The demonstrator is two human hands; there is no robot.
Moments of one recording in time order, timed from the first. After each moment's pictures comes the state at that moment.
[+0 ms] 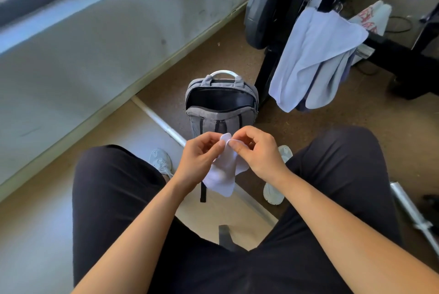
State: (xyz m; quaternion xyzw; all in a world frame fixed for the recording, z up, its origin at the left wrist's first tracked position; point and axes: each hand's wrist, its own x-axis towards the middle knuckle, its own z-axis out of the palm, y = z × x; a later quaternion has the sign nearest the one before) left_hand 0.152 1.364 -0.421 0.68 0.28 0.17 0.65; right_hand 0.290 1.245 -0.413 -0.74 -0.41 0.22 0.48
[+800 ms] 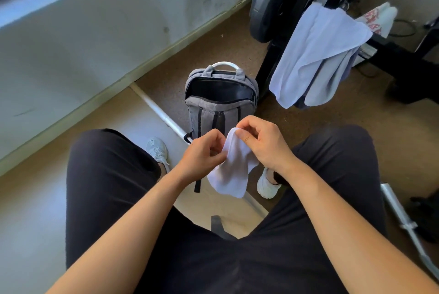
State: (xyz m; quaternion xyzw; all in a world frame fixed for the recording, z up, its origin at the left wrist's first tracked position) left_hand 0.149 1.357 -0.433 0.81 0.26 0.06 0.52; right_hand 0.310 1.234 -0.398 -0.75 -0.46 0.26 0.40
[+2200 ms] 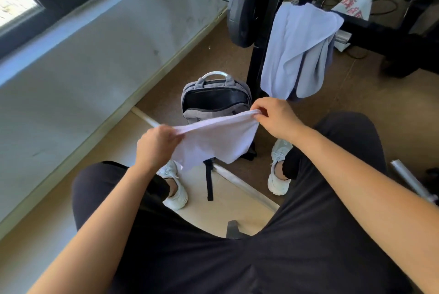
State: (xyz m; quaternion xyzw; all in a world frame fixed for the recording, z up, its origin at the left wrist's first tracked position) left_hand 0.125 1.450 -0.412 0.91 0.37 0.04 0.15; right_hand 0.373 1.235 -0.397 -0.82 -0.45 0.17 0.31
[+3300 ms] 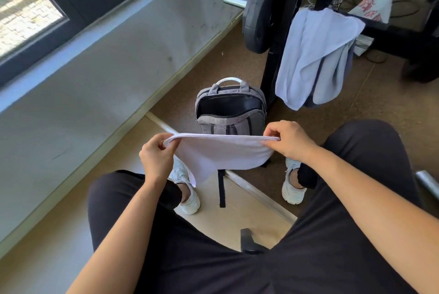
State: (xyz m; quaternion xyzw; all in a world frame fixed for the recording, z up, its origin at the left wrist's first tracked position) left_hand 0.100 1.455 -0.429 0.73 0.52 0.26 0.36; right_hand 0.358 1.229 -0.427 -0.81 -0.45 0.23 0.30
